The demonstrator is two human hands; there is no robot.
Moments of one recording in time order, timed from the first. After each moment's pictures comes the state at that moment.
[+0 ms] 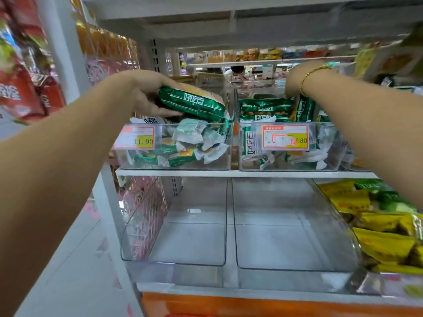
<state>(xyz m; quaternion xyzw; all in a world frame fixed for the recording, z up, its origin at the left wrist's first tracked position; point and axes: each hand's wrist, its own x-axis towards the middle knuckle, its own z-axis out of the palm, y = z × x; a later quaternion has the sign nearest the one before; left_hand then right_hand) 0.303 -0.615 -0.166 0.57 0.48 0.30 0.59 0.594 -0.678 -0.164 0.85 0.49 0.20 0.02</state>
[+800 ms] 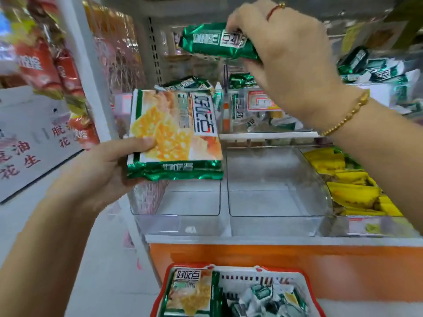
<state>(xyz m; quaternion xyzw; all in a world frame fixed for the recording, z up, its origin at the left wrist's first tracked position) 0.215 -0.795 -0.292 0.56 0.32 0.42 0.64 0.467 -0.847 -0.210 0.48 0.65 0.52 -0.29</state>
